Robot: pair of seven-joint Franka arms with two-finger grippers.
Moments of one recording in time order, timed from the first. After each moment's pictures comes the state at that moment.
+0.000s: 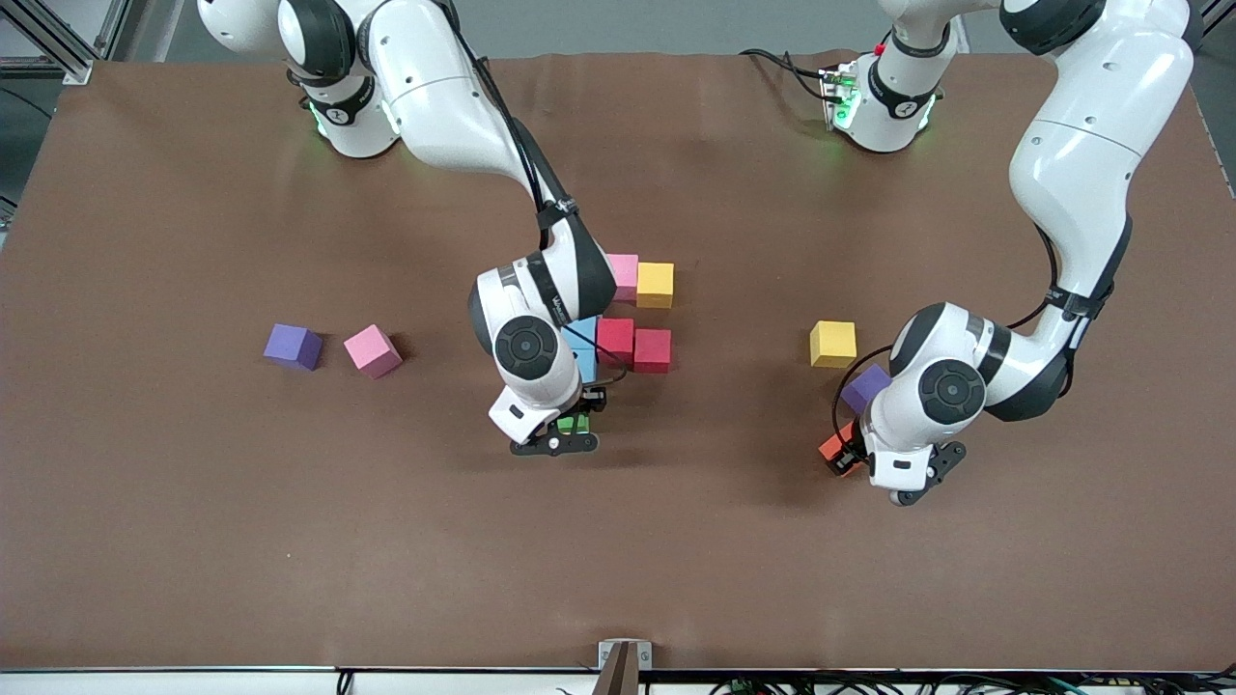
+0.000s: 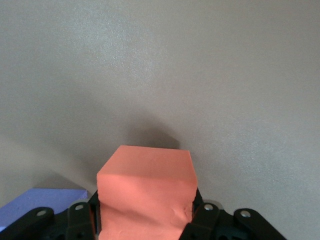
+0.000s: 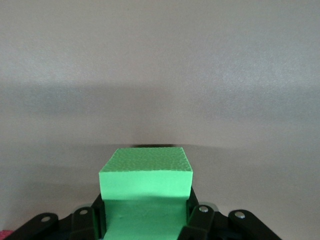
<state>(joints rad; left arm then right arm) 0.21 0.80 -0.54 -1.59 0.51 2.25 -1.20 0.95 0.99 -0.55 -1.19 0.56 2.03 0.31</state>
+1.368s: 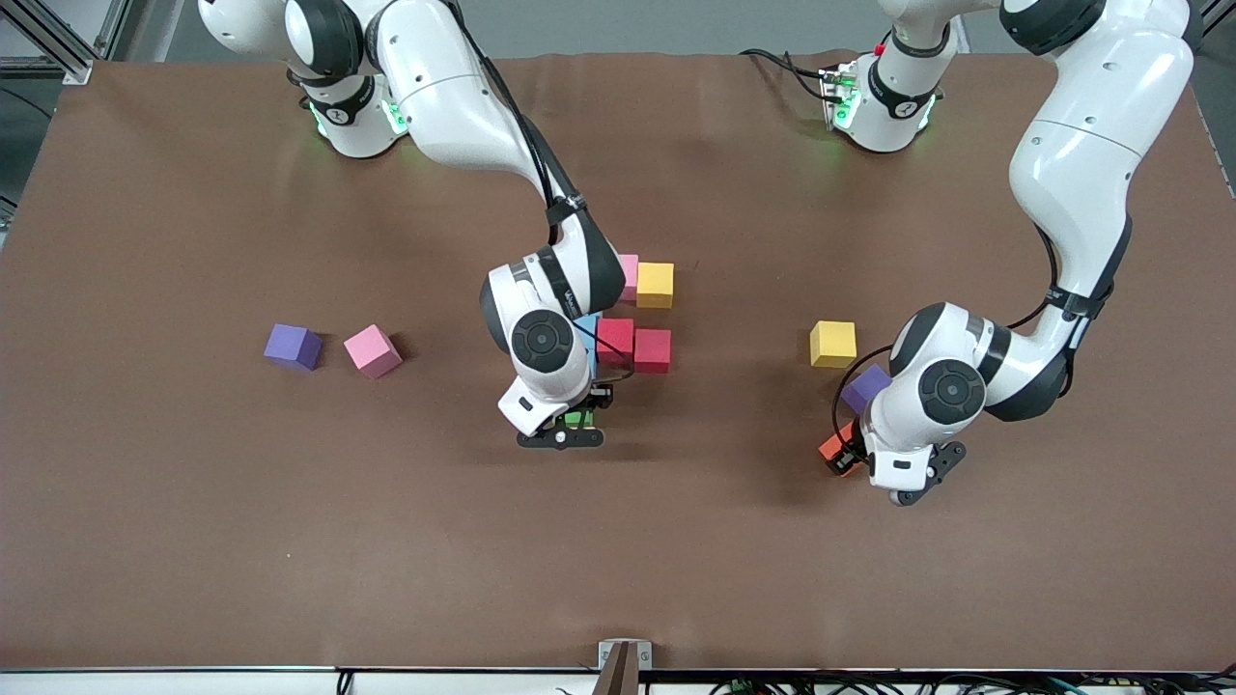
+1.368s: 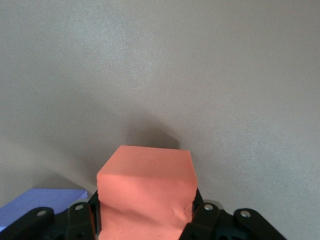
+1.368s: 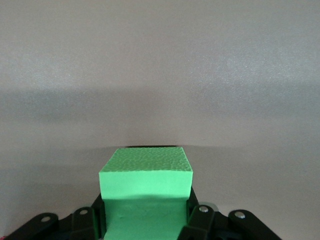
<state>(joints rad) 0.21 0.80 -0.54 -1.59 0.51 2.25 -1.20 0.97 1.00 -0.55 -1.19 0.54 2.03 0.39</state>
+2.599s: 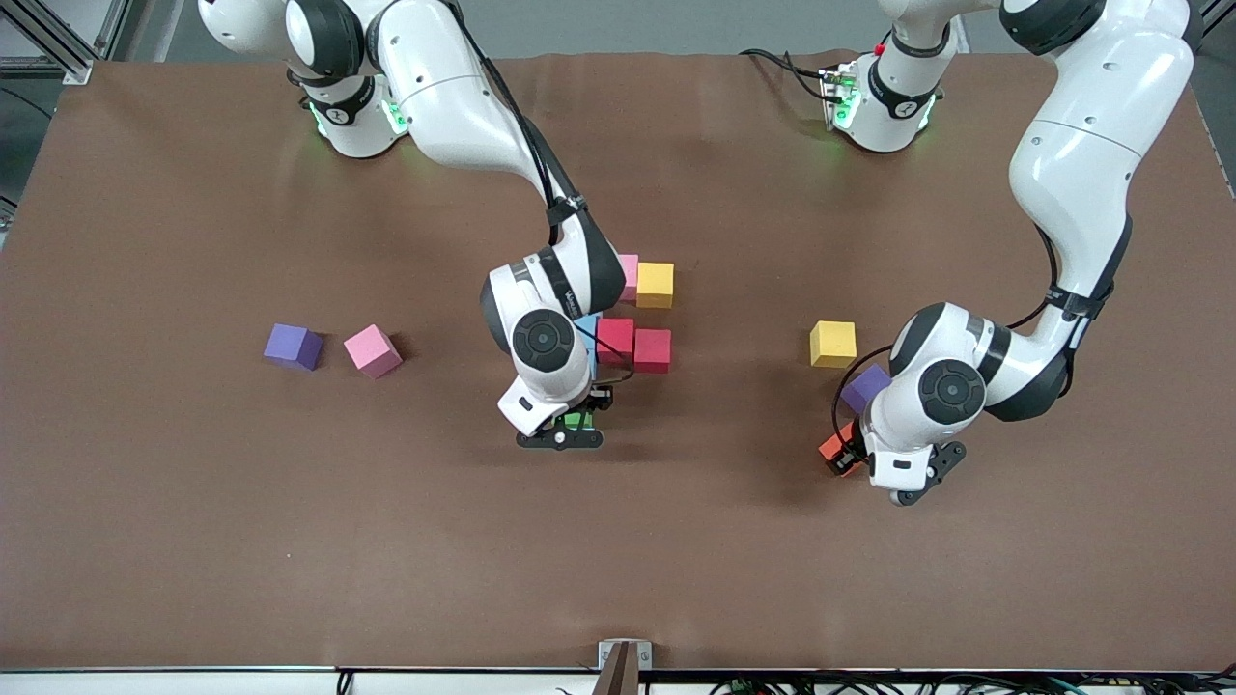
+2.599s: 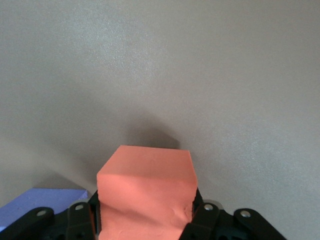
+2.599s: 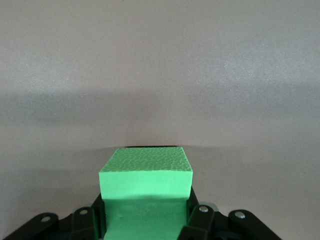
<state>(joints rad) 0.21 0.80 -0.54 -1.59 0.51 2.25 -1.20 0.97 1.00 -0.55 -1.19 0.53 2.04 0.40</state>
